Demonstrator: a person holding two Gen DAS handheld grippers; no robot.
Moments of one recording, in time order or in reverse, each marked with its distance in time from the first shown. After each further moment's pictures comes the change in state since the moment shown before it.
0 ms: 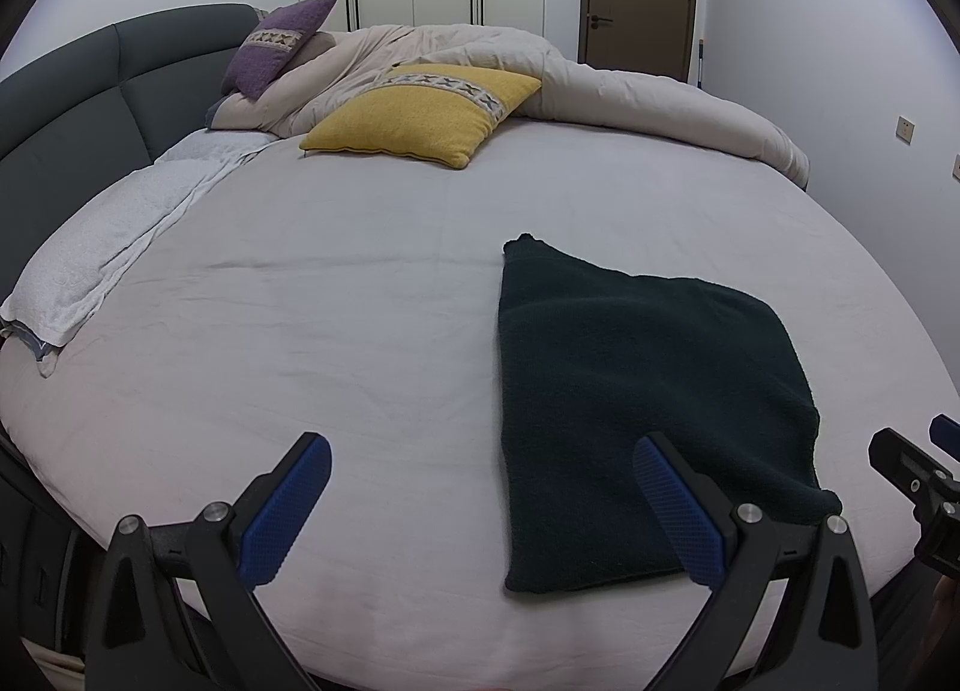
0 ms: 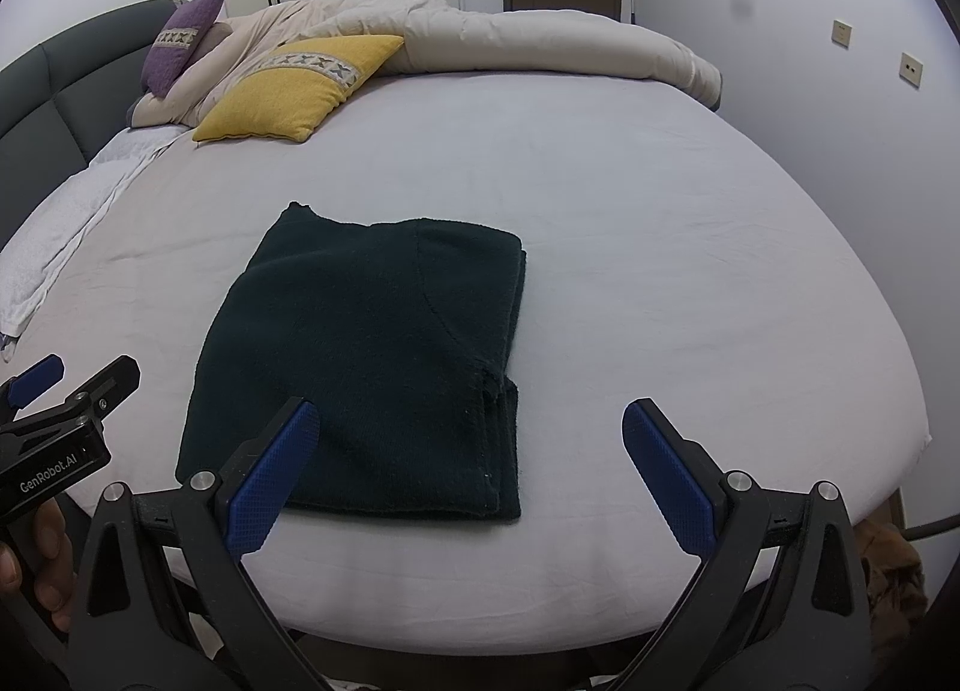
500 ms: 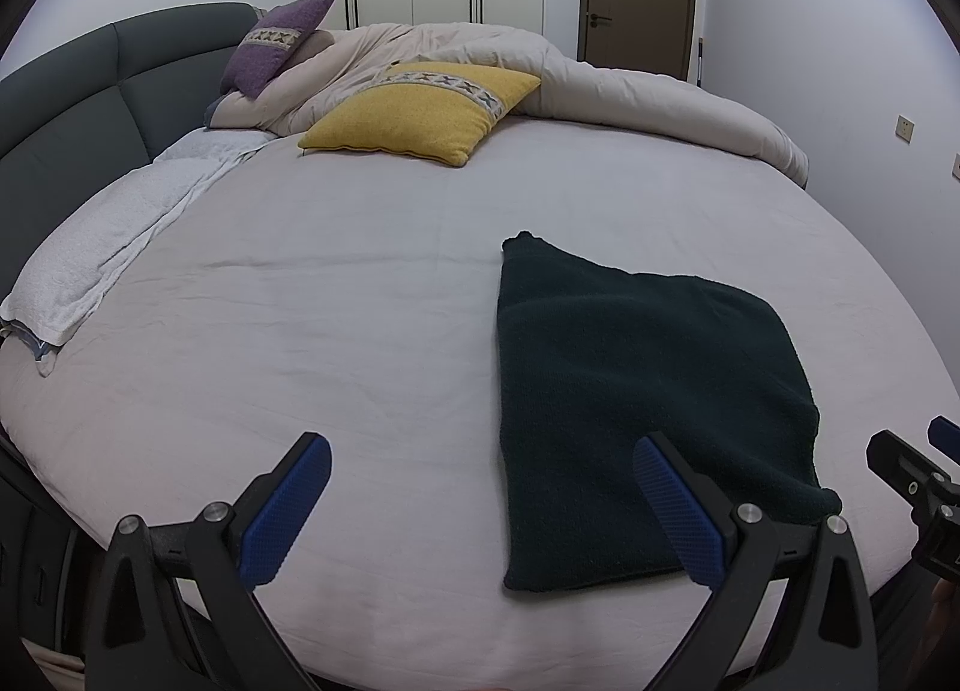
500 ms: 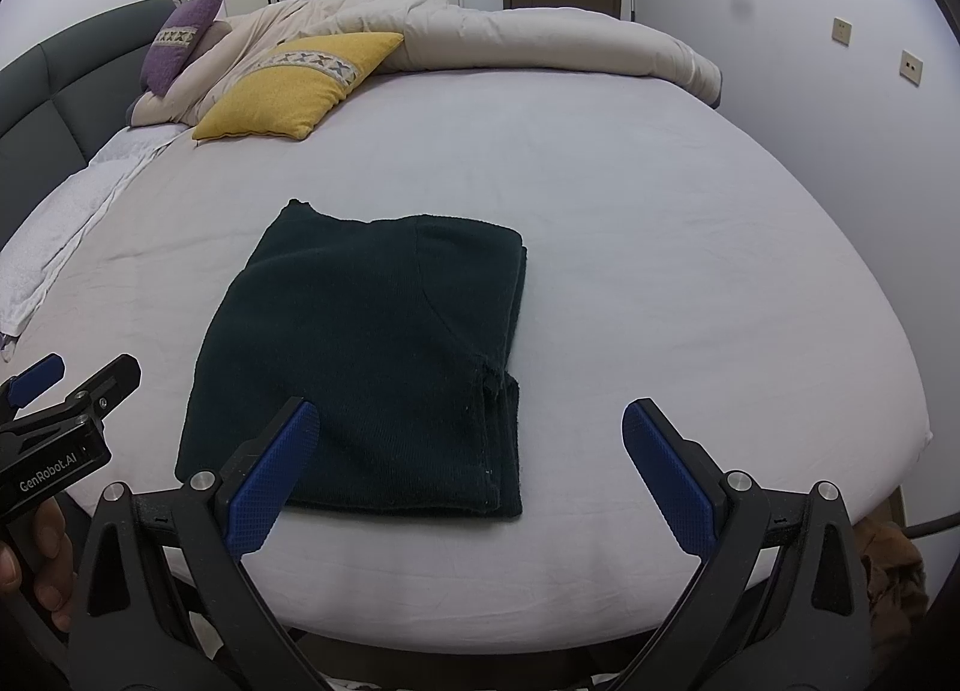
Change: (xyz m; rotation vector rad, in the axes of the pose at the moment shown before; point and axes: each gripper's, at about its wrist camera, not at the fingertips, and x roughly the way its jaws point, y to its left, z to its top) left arm -0.001 -0.002 -0.003 -0.002 0.002 0.000; right arm 0.000 0.001 -0.002 0.002 0.002 -0.002
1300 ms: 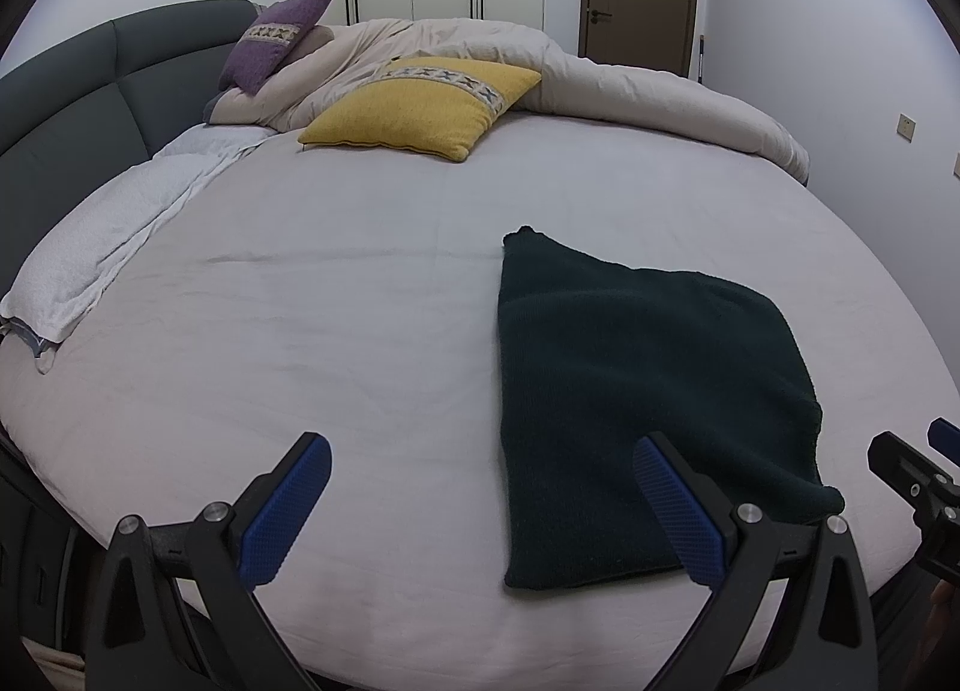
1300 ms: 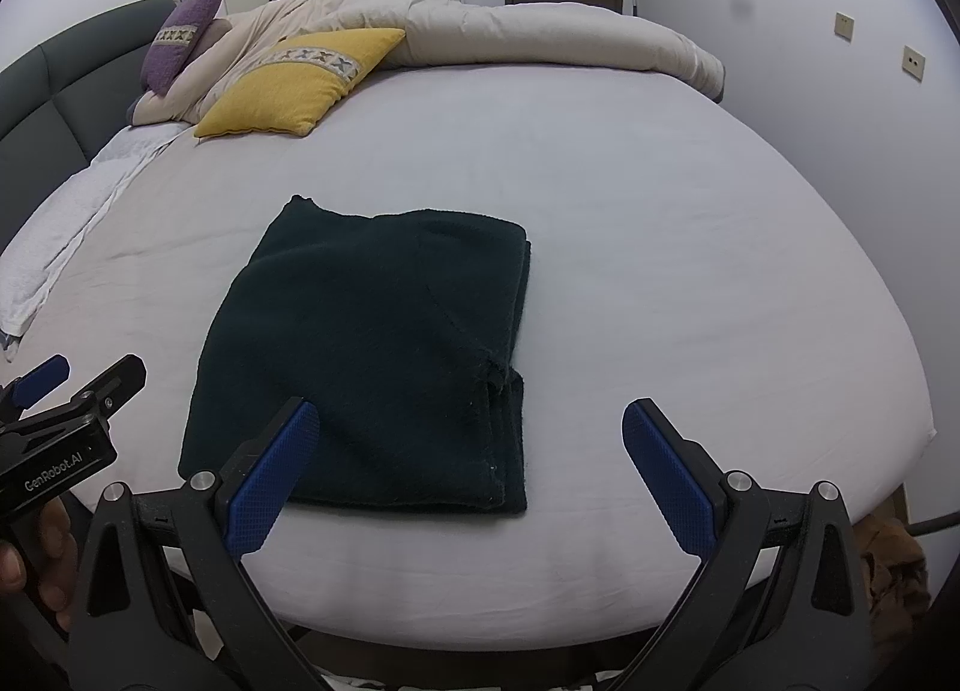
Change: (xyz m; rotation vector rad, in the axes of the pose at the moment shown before) left arm 0.003 -0.001 -0.003 0.001 0.005 0.000; right arm 0.003 0.002 -0.006 0.003 0.008 0.005
